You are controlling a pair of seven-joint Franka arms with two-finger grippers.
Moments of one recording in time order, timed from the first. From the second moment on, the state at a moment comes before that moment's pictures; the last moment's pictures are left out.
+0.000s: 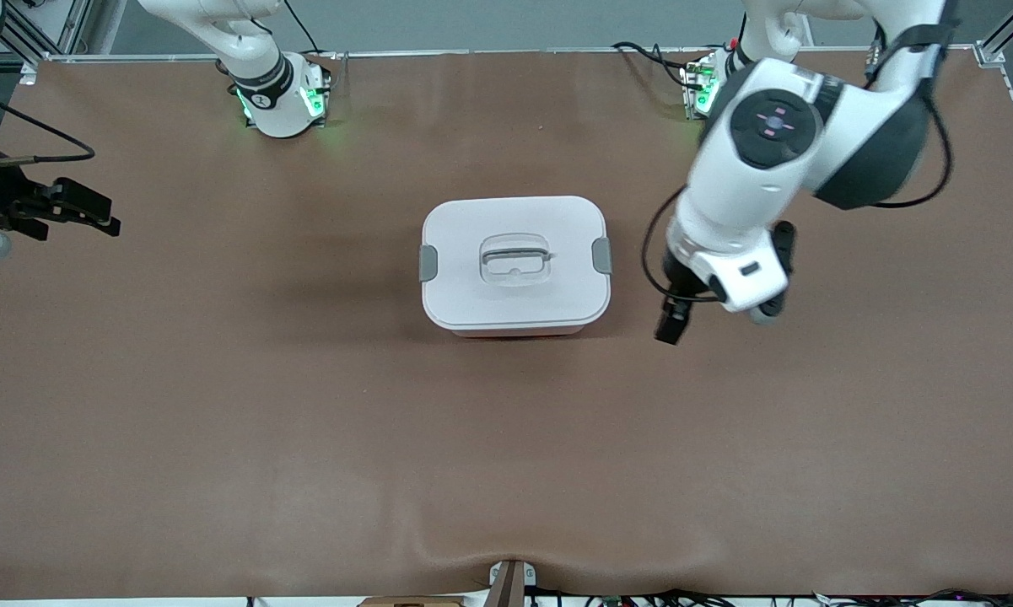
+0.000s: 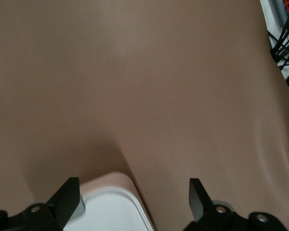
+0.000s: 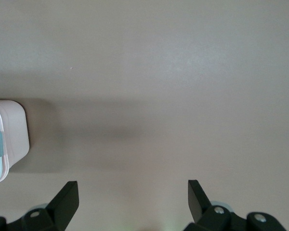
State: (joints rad) left arm -0.25 0.33 -0.22 -1.47 0.12 1.84 -1.64; right arm 0.00 0.04 -0.02 -1.53 0.04 1.49 -0.05
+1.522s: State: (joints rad) left arm 0.01 0.12 -0.16 -1.46 0.03 1.68 -0.60; right arm 0.00 0.04 -0.03 -1.53 0.04 1.49 -0.05
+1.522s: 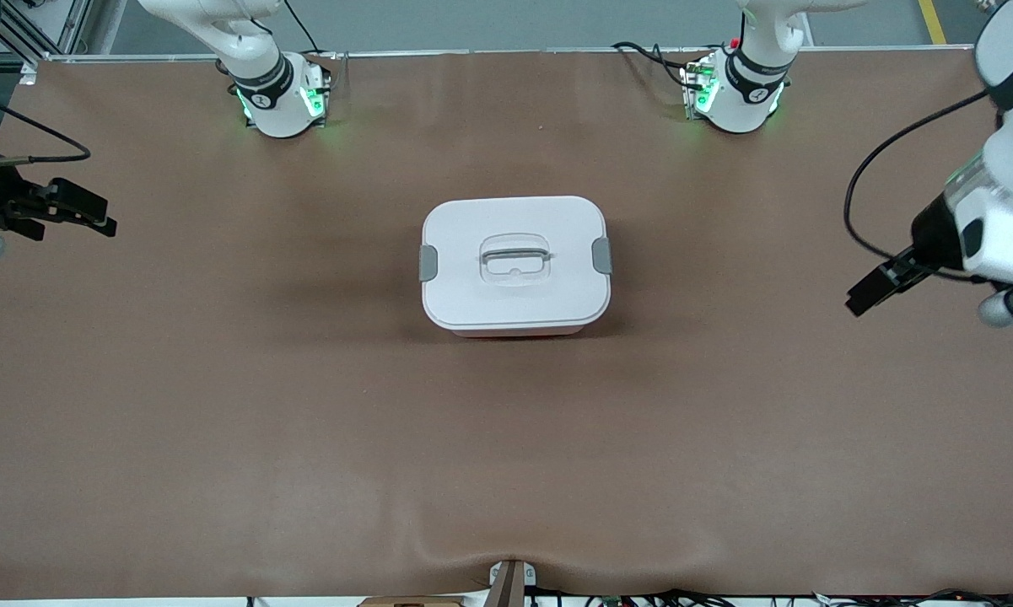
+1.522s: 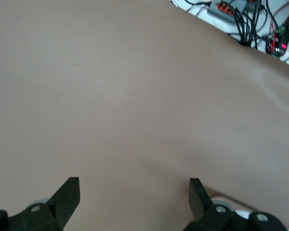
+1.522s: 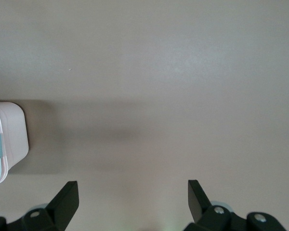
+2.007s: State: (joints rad) left arm 0.01 0.01 -0.03 -1.46 -0.03 1.50 -0.34; right arm 0.00 0.04 -0.03 -1.53 0.04 1.49 -0.05
